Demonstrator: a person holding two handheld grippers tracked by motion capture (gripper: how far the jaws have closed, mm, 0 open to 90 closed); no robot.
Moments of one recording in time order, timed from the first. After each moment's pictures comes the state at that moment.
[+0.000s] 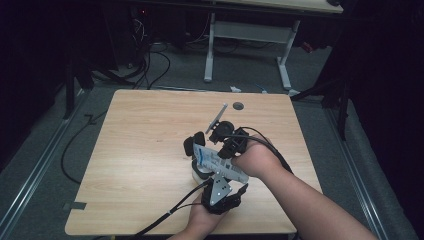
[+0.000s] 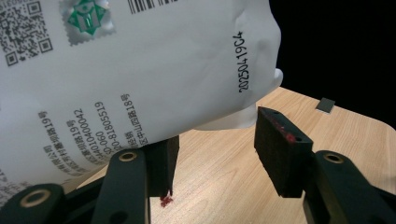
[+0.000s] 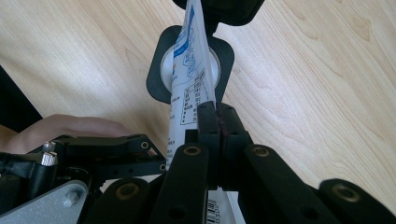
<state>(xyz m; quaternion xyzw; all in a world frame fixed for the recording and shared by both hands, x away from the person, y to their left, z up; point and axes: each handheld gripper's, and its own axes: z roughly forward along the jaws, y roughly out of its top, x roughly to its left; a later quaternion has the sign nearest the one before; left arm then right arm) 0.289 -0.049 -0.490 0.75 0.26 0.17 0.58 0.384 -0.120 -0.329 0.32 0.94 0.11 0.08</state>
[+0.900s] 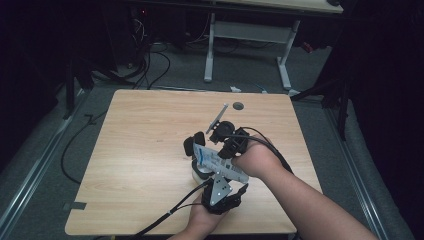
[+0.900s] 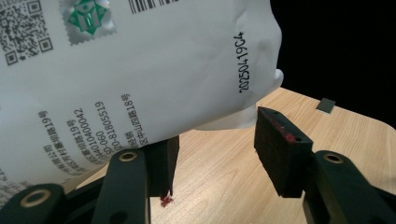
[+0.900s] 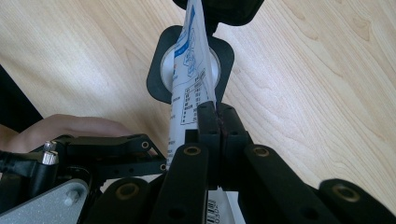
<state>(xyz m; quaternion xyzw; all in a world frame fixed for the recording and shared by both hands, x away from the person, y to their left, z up) 0.290 -0.049 -0.490 0.75 0.26 0.17 0.58 0.383 -0.121 -0.329 0.32 0.94 0.11 0.08</state>
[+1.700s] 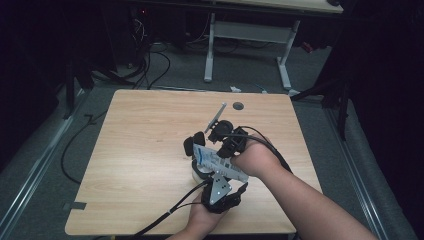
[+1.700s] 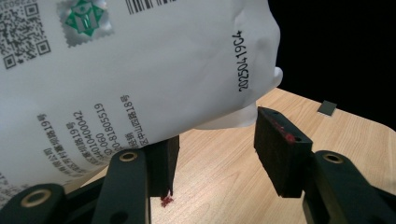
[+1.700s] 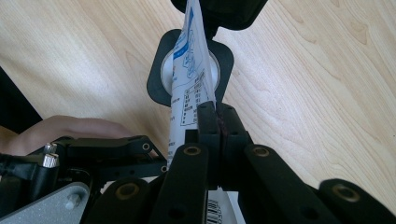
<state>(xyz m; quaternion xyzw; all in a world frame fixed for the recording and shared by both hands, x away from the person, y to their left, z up) 0.291 -0.048 -0.488 0.75 0.26 0.17 0.58 0.384 -0.118 -0.327 0.32 0.94 0.11 0.08</state>
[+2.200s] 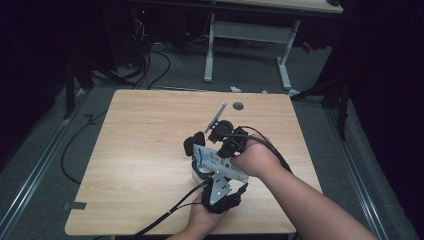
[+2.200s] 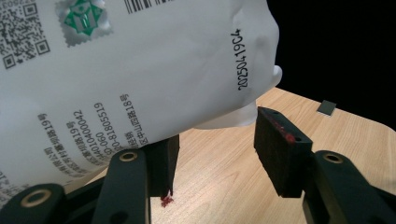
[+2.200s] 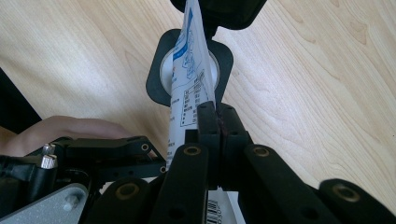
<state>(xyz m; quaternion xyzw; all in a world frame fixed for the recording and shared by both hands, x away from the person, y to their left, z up) 0.290 -0.049 -0.489 0.75 0.26 0.17 0.58 0.384 -0.118 -0.327 0.32 0.94 0.11 0.09</state>
